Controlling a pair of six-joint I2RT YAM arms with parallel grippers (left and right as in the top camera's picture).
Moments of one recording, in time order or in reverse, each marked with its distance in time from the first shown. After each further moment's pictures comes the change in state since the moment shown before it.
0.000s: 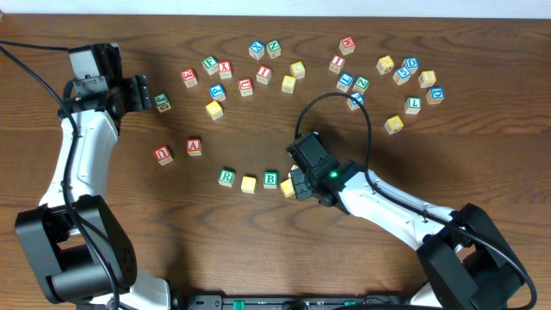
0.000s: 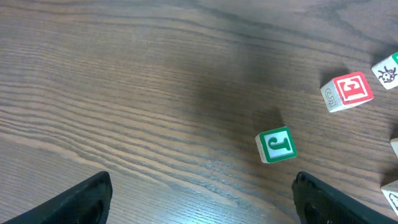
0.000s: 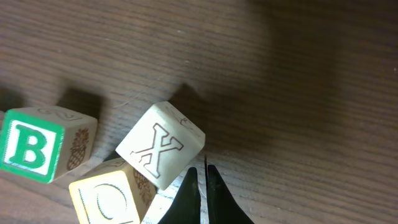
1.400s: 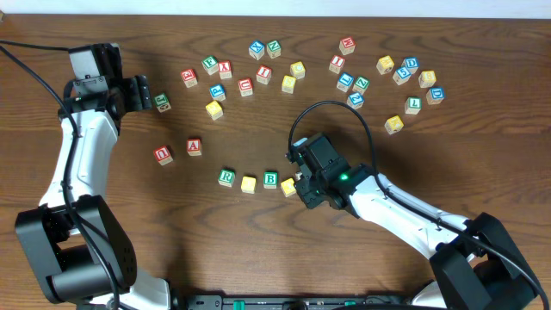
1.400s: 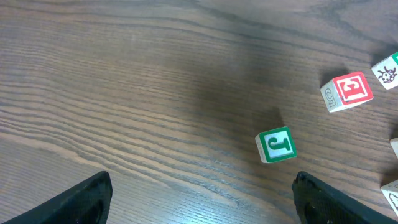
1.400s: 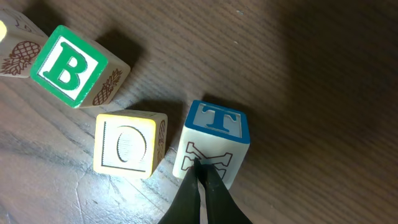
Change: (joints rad) left arm 0.000 0.000 0.000 0.000 0.000 0.000; right arm -0.035 -0.060 -0.053 0.002 -0.127 -0.352
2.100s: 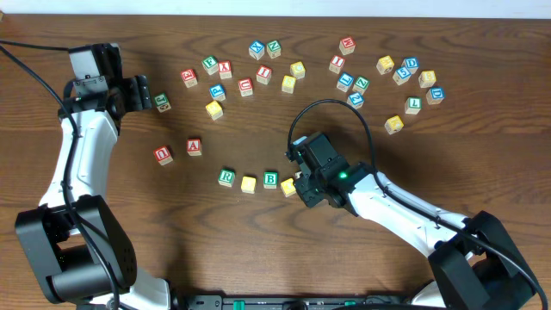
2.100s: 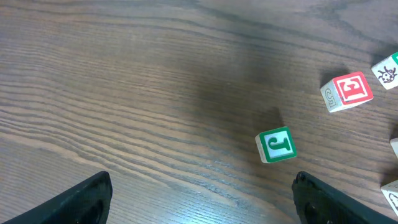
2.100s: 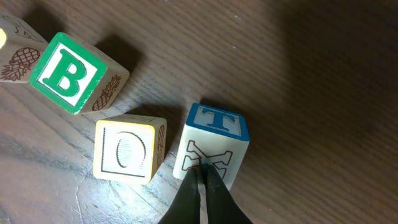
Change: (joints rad) left arm 0.000 0.000 0.000 0.000 0.000 0.000; right arm -0.001 0.009 0.016 -0.005 0.002 0.005
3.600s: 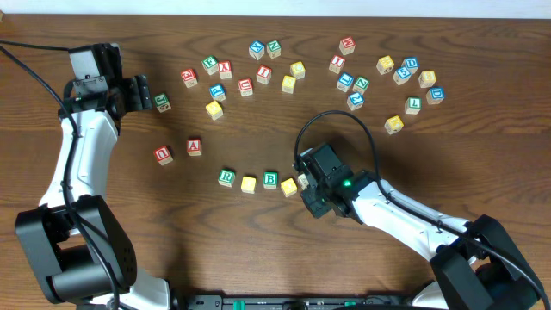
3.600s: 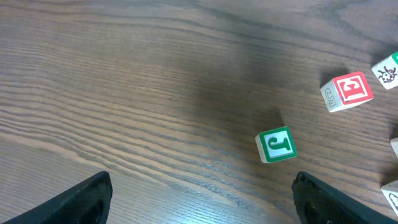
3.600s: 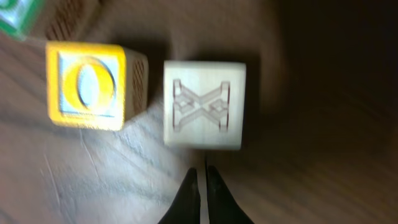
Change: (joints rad) left arm 0.000 0.000 0.000 0.000 0.000 0.000; right arm 0.000 -0.028 -0.079 -0.011 0.001 0.016
